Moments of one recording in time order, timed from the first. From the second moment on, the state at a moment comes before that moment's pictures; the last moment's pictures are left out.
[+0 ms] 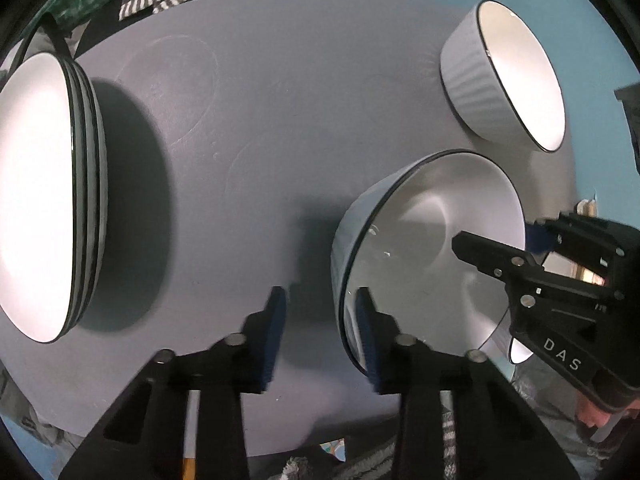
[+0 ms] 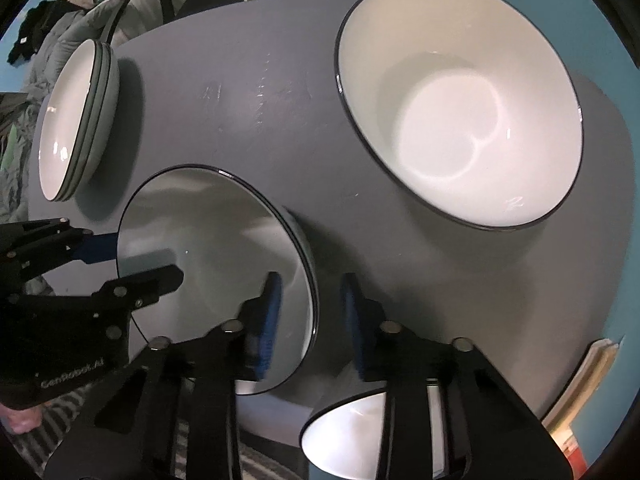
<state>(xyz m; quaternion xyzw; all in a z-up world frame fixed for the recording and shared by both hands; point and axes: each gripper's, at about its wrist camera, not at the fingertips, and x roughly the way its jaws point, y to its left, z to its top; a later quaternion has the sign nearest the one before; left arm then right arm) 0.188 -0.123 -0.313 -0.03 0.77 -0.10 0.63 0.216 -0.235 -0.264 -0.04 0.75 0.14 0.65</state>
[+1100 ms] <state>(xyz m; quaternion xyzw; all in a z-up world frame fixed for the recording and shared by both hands) 0.190 -0.171 -0.259 0.00 0.73 -0.13 0.67 0.235 -0.243 -0.222 -0.02 0.74 0.12 0.66</state>
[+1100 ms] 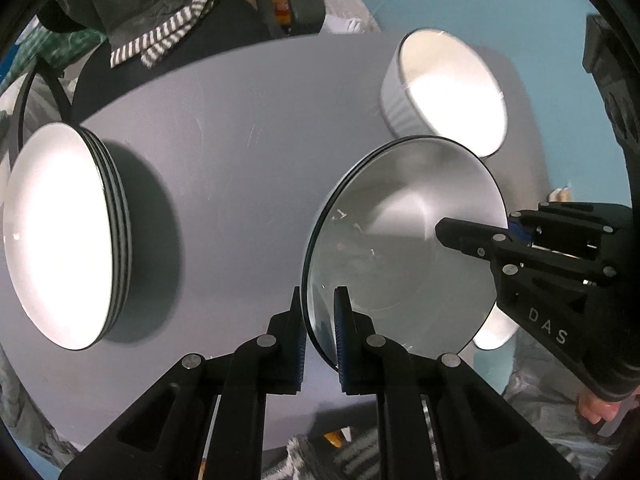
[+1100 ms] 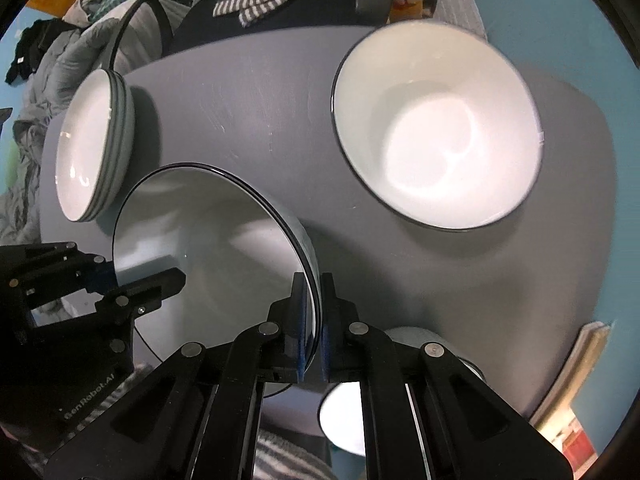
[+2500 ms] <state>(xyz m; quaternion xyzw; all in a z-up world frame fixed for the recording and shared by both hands) 0.302 -0.261 -0.261 0.08 0.73 -0.16 0.66 0.314 -0.338 -0.213 0.03 0.74 0.05 0.66</state>
